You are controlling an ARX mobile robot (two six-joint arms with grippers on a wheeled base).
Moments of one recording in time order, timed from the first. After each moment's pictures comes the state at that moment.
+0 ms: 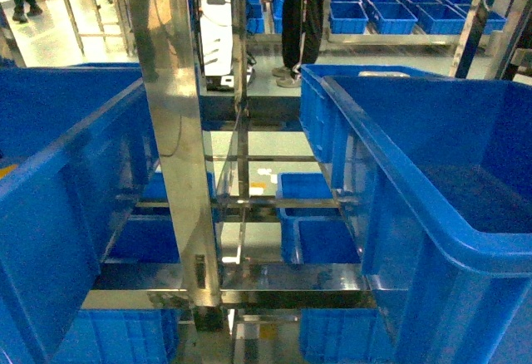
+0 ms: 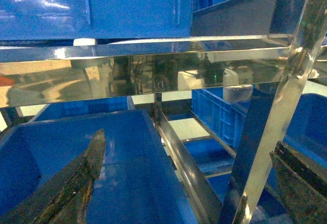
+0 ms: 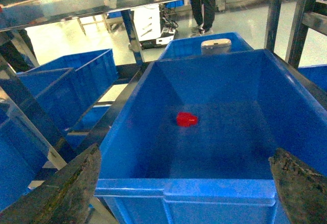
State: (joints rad) left arm 0.17 0.58 0.61 -0.03 0.36 0.01; right arm -0.40 0.39 0.54 -0.35 -0.58 0.10
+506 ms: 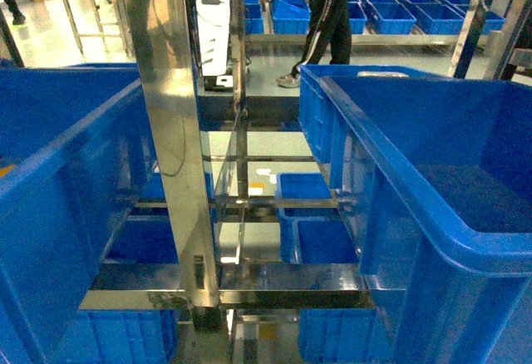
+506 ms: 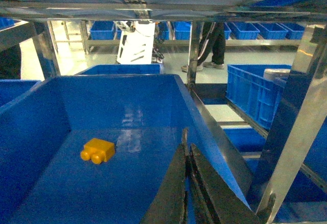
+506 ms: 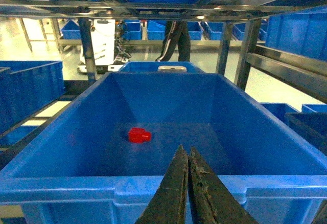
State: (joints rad) left arm 0.00 0.31 0.19 0.12 0.00 0.00; right arm 0.00 0.13 0.16 -0.04 0.00 0.00
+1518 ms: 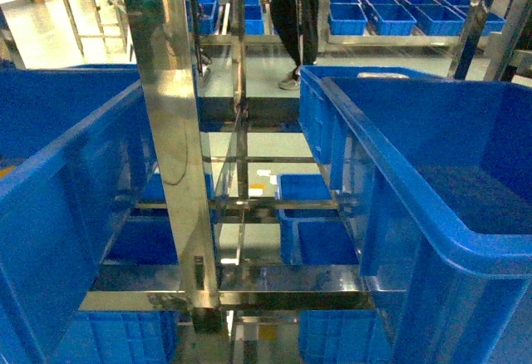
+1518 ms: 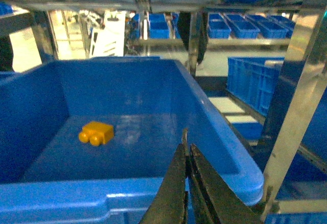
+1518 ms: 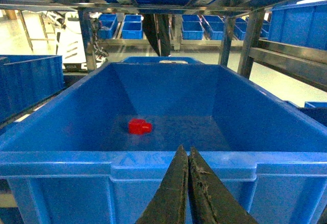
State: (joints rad) left arm 0.00 0.01 0.02 -0.01 0.00 0.00; right arm 0.00 0.01 0.01 0.00 0.00 0.00
